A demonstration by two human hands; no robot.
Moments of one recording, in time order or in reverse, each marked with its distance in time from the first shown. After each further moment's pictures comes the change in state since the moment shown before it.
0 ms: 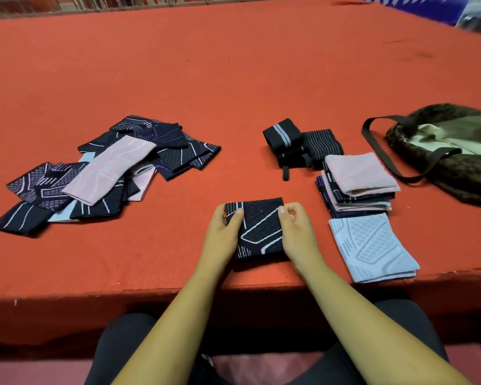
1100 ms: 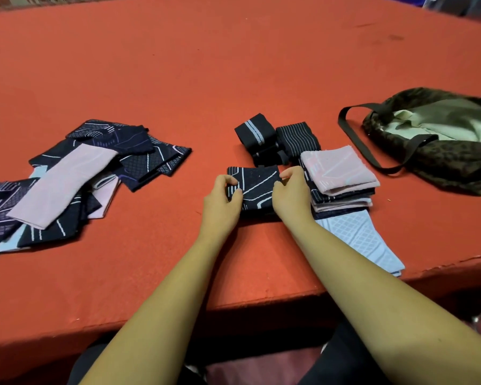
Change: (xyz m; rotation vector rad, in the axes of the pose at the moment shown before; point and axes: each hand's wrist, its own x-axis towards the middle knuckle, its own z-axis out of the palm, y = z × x) left_hand 0.075 0.012 0.053 0.397 -0.032 0.224; right_hand 0.086 -0.019 -0.027 -0.216 0.281 0.006
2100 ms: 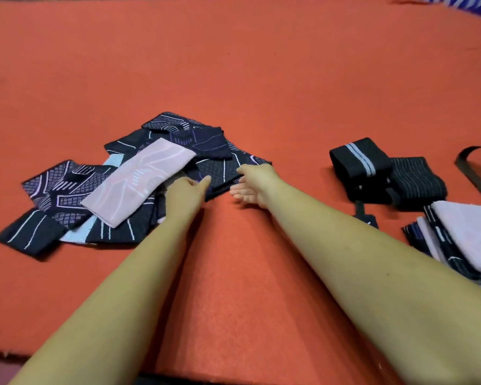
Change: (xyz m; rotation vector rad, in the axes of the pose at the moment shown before) left_hand 0.117 -0.125 -0.183 0.253 0.300 -0.399; right_hand 0.041 -0.115 0.233 0.252 -0.665 0.462
